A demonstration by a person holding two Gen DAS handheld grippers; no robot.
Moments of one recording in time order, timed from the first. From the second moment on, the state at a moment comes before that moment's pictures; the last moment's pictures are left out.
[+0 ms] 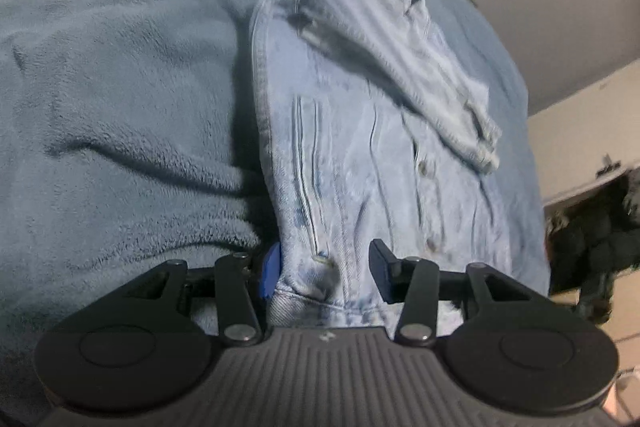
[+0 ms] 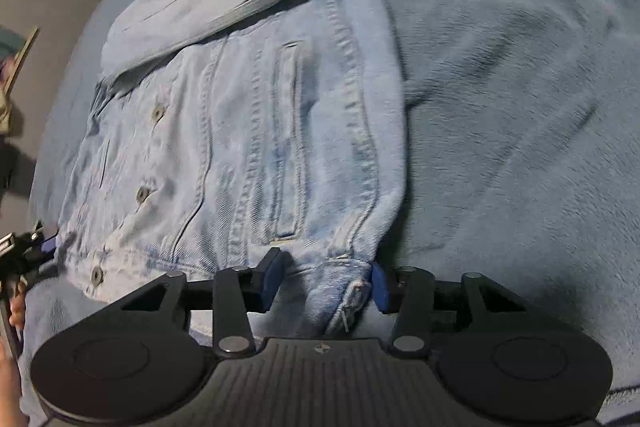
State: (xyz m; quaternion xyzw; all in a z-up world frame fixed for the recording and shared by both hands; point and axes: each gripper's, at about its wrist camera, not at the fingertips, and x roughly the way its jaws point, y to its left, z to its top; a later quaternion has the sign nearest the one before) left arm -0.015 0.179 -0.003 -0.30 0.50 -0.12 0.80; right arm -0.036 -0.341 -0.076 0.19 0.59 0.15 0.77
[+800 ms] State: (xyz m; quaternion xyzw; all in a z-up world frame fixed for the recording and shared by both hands) left arm -0.014 0.197 -0.022 -0.40 0.47 -0.20 0.76; right arm -0.039 -0.344 -0.075 0.23 0.59 0.18 0.75
